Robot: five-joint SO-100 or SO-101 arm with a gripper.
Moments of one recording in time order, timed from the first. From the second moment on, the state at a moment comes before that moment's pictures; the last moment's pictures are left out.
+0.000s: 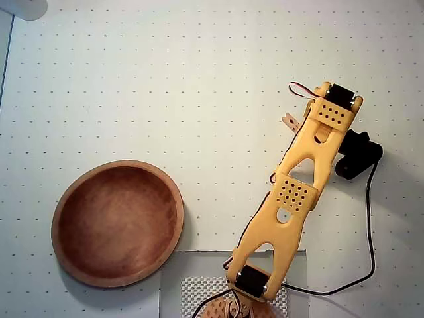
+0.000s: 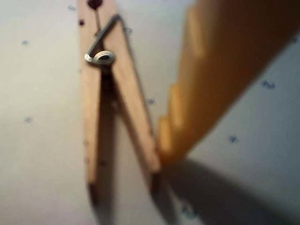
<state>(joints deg) 26.7 24.4 16.1 100.3 -149.2</state>
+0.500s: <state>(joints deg) 26.4 24.4 16.1 101.0 -149.1</state>
